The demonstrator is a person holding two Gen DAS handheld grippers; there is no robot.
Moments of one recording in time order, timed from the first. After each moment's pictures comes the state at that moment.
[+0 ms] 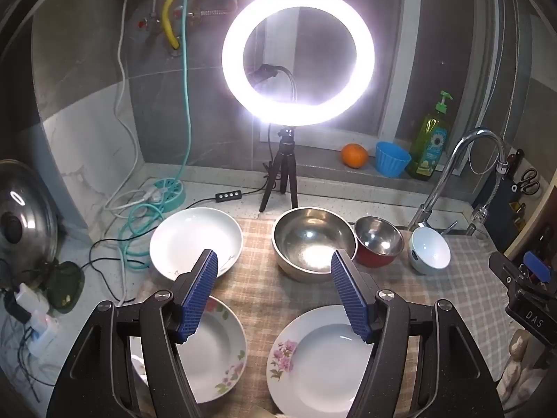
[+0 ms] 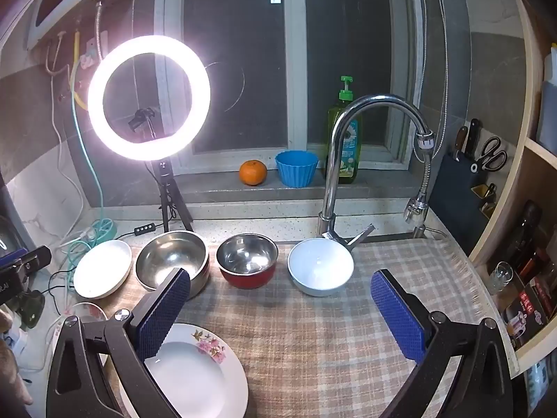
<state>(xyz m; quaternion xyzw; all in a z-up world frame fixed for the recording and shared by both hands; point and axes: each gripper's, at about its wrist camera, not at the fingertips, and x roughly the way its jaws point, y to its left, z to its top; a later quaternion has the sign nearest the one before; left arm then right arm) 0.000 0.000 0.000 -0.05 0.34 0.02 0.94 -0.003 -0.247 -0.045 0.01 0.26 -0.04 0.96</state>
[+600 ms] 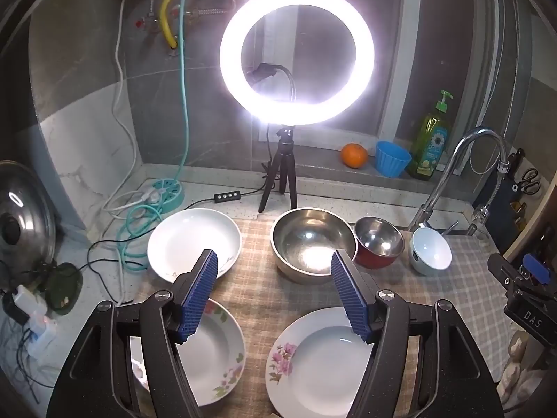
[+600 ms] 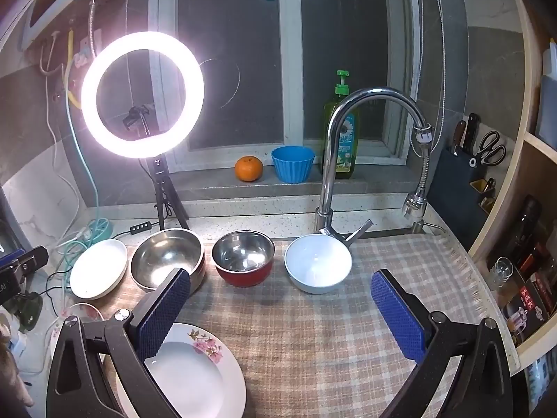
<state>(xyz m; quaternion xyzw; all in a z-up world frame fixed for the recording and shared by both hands) 0.004 -0.001 -0.002 -0.05 0.34 0.02 0.94 0.000 -0.249 -0.049 0.01 0.27 -0.03 0.96</state>
